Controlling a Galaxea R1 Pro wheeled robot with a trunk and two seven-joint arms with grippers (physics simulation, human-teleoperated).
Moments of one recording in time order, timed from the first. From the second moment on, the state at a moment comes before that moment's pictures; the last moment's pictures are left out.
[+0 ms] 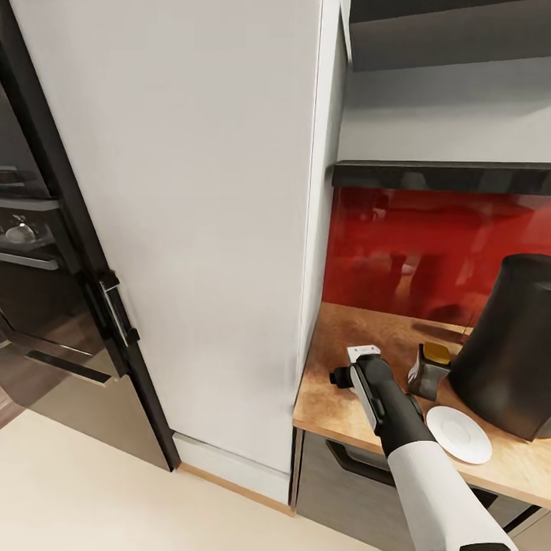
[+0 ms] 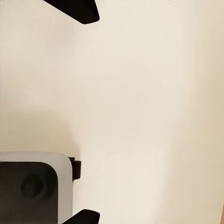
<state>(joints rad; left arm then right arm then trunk) -0.09 0.14 -0.37 -0.24 0.32 -0.31 0.19 -0.73 0.10 0.01 -0.99 0.13 0.94 -0.08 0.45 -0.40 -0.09</state>
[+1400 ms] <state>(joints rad) -0.09 0.14 -0.37 -0.24 0.32 -0.31 0.19 -0.73 0.08 0.01 -0.95 0.13 0.94 -0.08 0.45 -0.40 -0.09</state>
